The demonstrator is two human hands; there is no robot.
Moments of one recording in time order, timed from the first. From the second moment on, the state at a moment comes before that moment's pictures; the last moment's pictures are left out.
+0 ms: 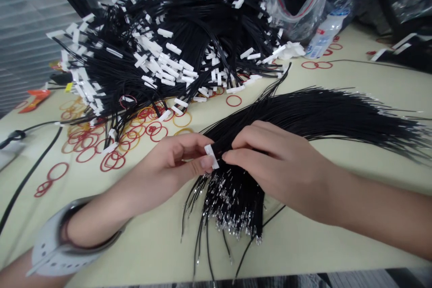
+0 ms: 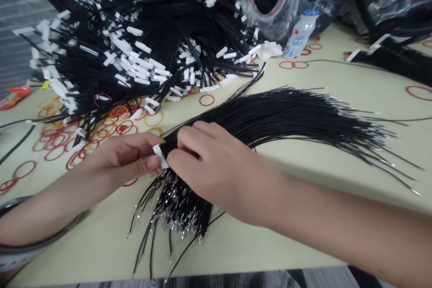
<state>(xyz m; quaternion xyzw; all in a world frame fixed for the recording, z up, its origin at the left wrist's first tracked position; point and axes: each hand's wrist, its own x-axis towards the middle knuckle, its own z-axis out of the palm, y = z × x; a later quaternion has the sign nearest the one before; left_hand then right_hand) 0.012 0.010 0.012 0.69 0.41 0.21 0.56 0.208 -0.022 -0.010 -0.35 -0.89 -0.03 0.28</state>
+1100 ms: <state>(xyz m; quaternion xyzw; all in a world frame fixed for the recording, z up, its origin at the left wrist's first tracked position) 0.004 0.025 0.004 0.65 0.44 0.30 0.55 0.229 -0.004 -0.011 -0.36 -0.91 0.00 0.17</state>
